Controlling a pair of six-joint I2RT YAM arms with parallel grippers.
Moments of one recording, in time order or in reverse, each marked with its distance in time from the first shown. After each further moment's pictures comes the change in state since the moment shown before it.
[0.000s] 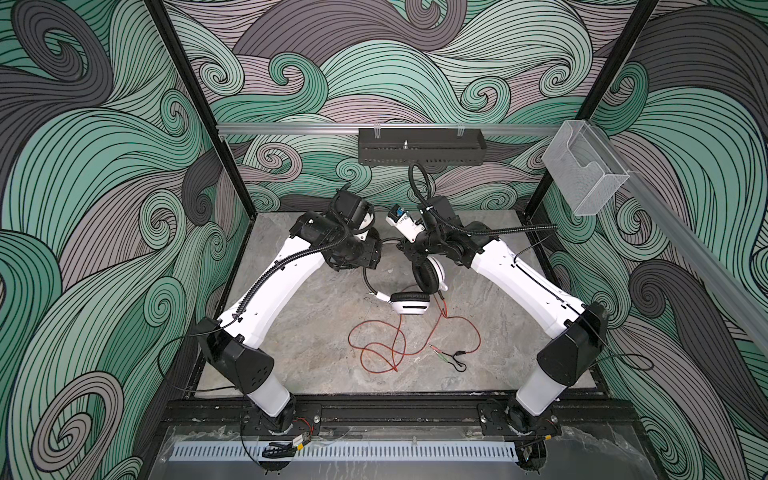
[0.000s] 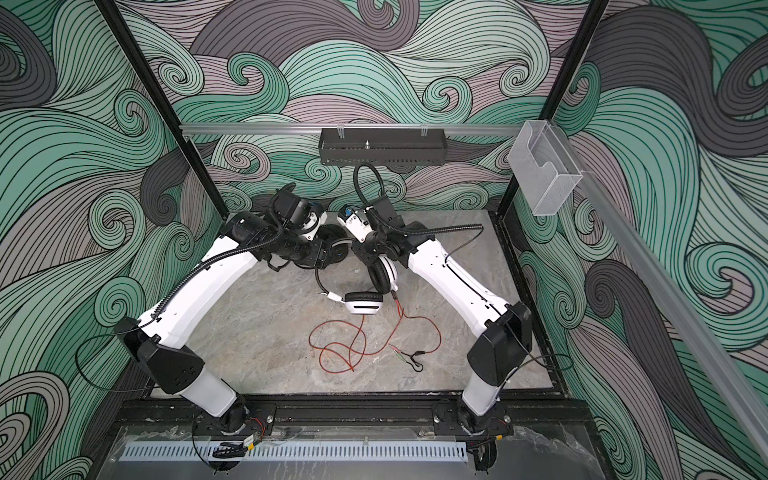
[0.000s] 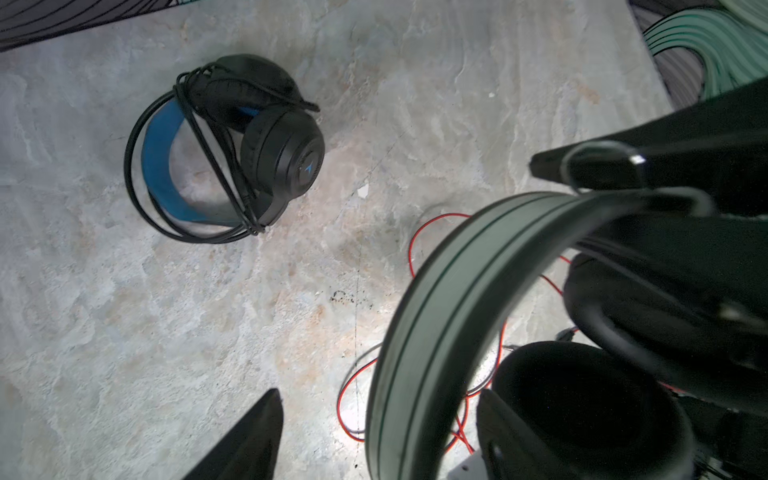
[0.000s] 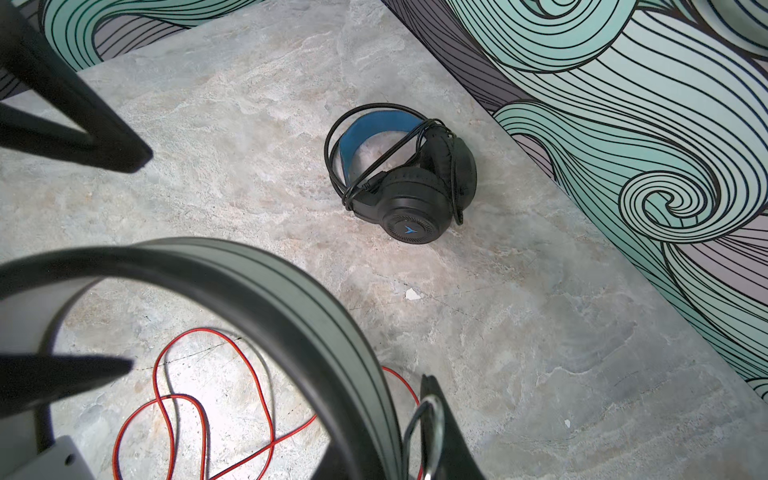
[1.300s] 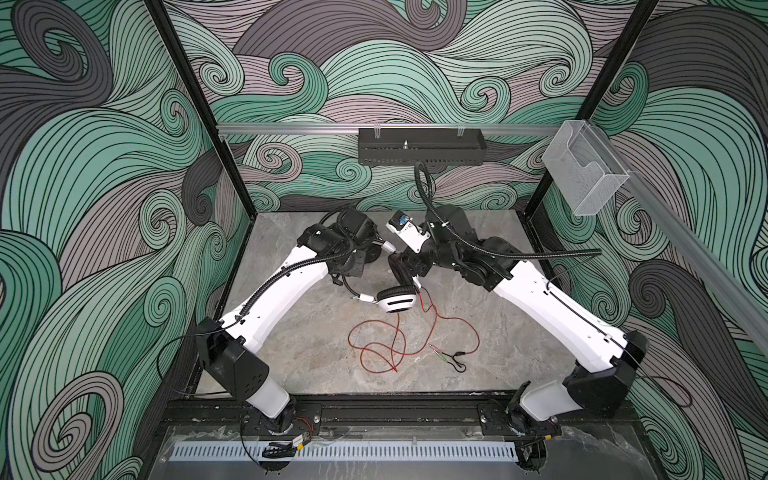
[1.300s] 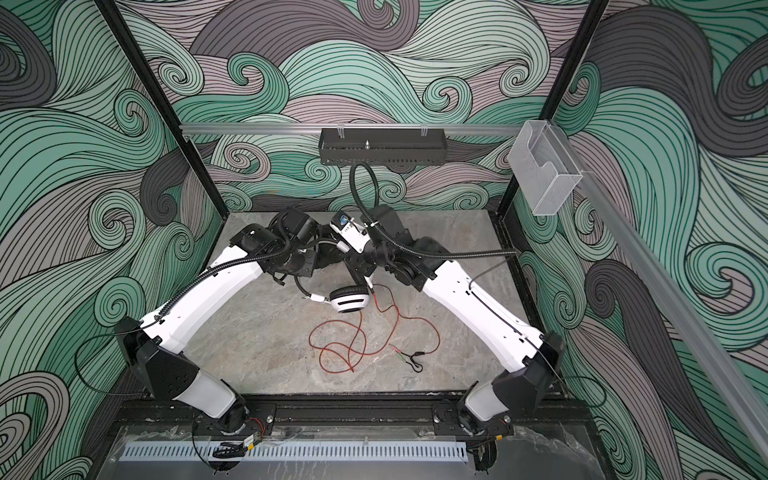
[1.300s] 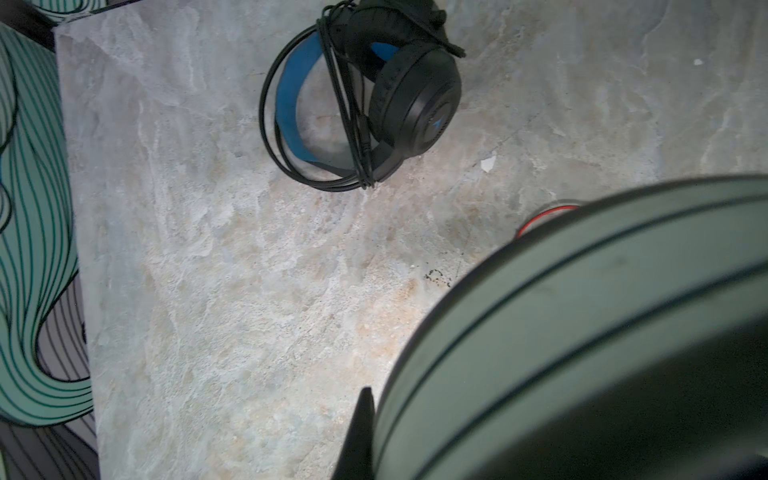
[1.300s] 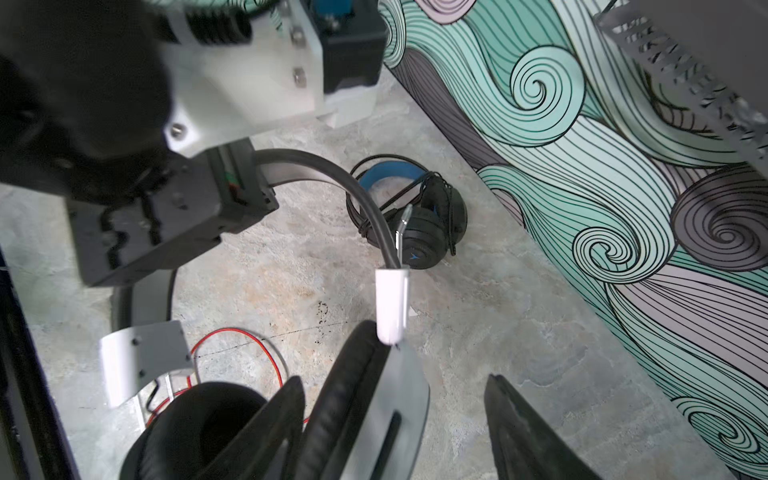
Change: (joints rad) left arm -0.031 -0.045 -0.145 -0.023 -0.314 -0.130; right arm 0.098 -0.225 -0.071 0.001 0.088 0.012
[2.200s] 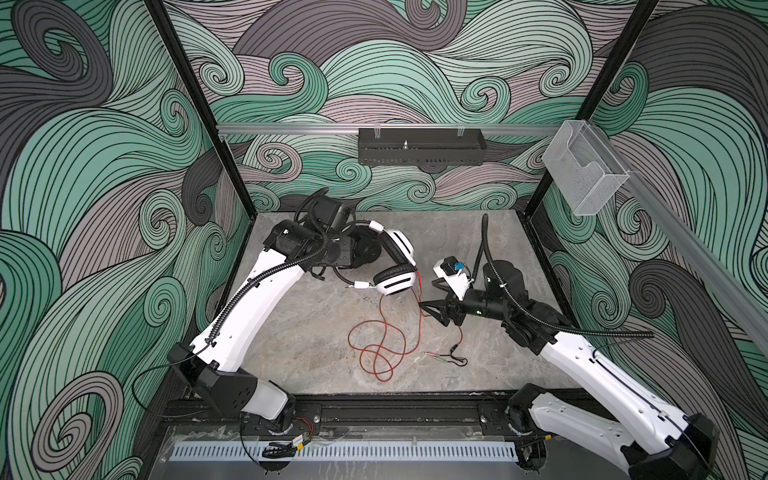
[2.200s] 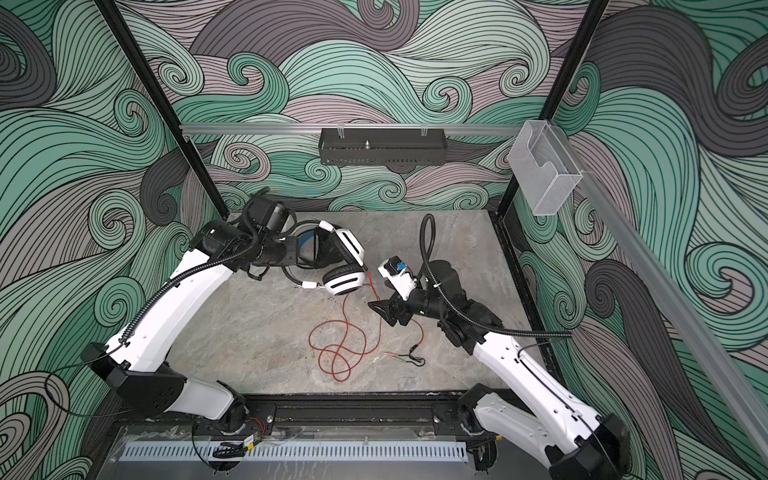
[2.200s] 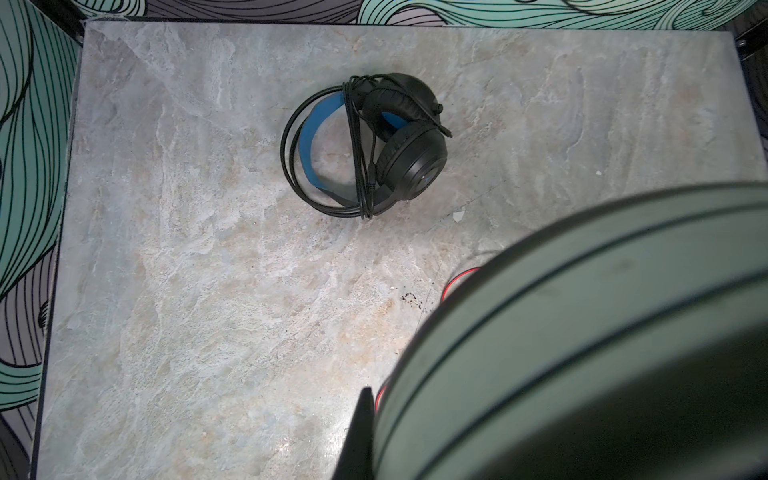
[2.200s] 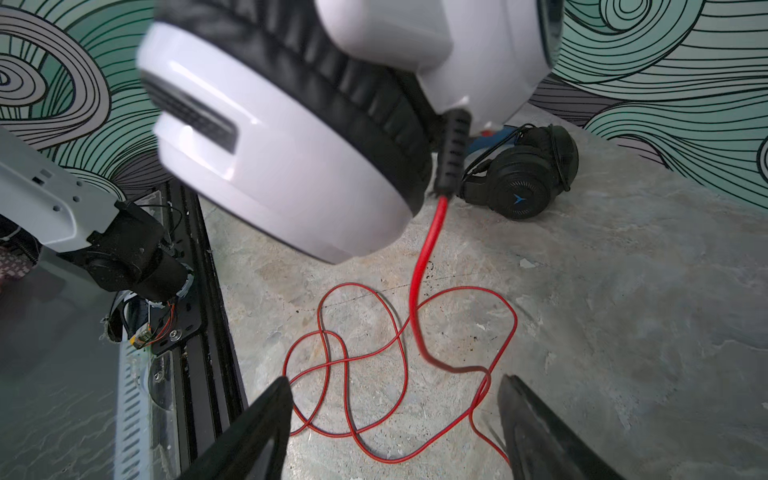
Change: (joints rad) left arm 0.074 -0.106 0.087 -0.019 0.121 -0.074; right arm -0.181 -0.489 -0.795 0.416 -0.457 0.180
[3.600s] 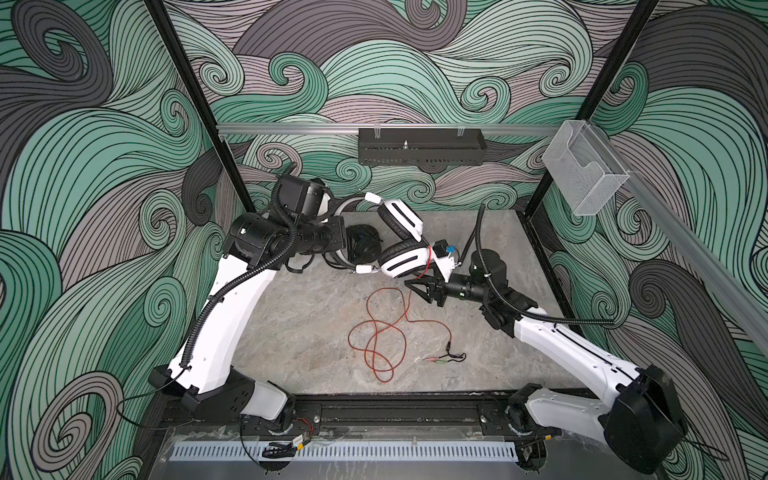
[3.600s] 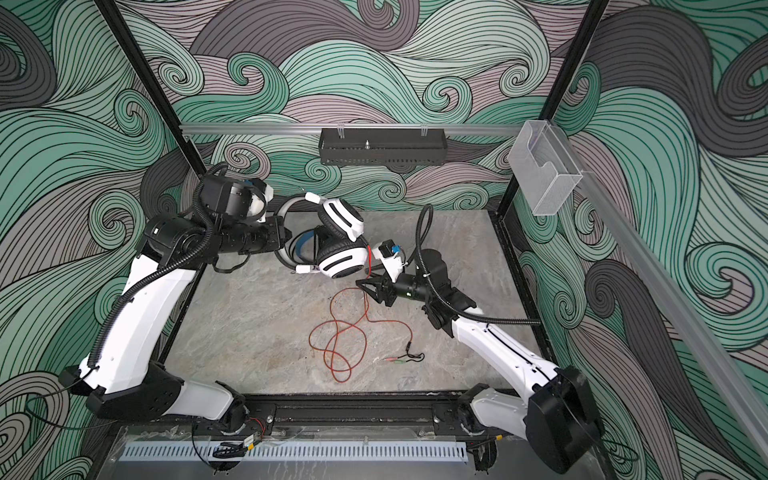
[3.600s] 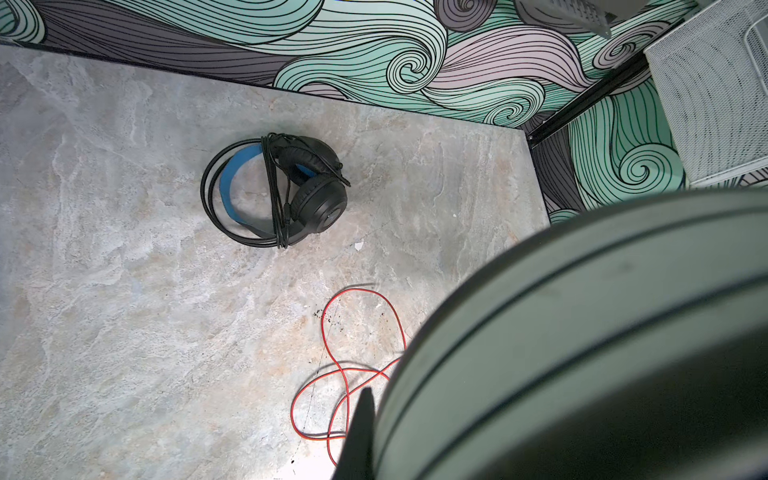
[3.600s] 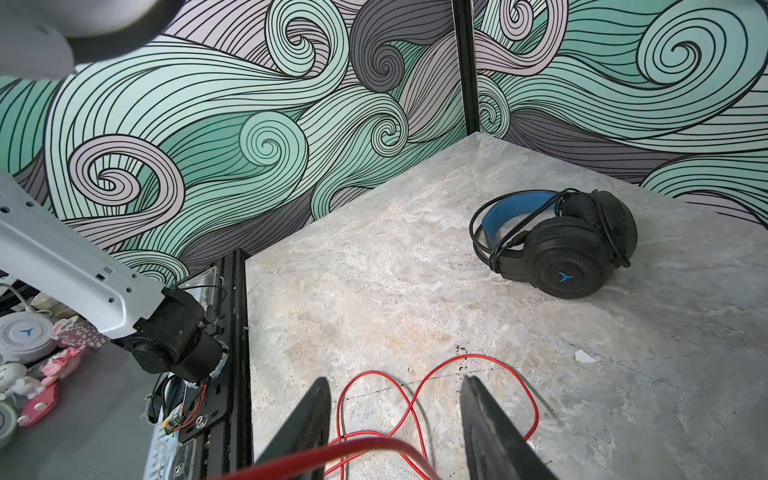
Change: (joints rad) left arm 0.047 -0.021 0.274 -0.071 0.229 -0.068; right arm -0.039 0.213 -0.054 0.468 -0.188 0.198
